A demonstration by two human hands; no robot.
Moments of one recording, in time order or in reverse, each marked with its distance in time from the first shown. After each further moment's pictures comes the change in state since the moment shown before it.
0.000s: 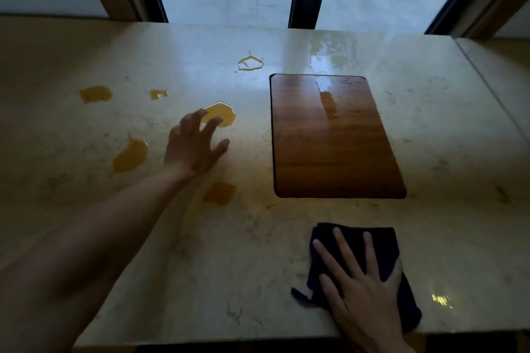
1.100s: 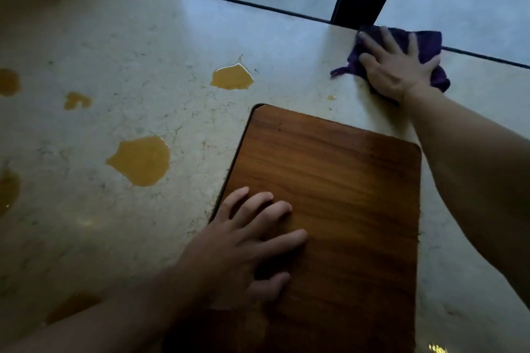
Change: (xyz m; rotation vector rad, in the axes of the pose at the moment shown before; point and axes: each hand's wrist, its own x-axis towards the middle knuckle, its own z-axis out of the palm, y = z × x) left_hand 0.077 0.178 0.052 -0.030 -0.100 0.369; right_hand 0.618 0.128 -0.173 0.149 0.036 -0.127
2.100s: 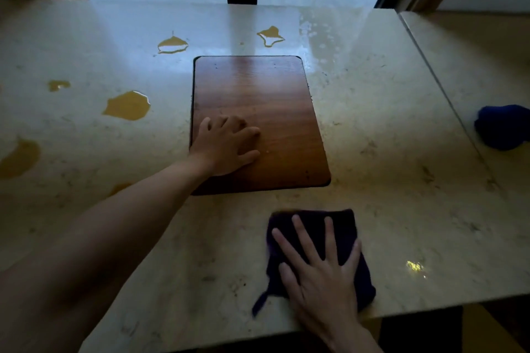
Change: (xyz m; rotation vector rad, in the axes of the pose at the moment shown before) left_hand -0.022 0.038 -0.015 0.010 -0.079 -0.037; right_hand -0.610 -0.098 0.167 -0.086 0.088 0.063
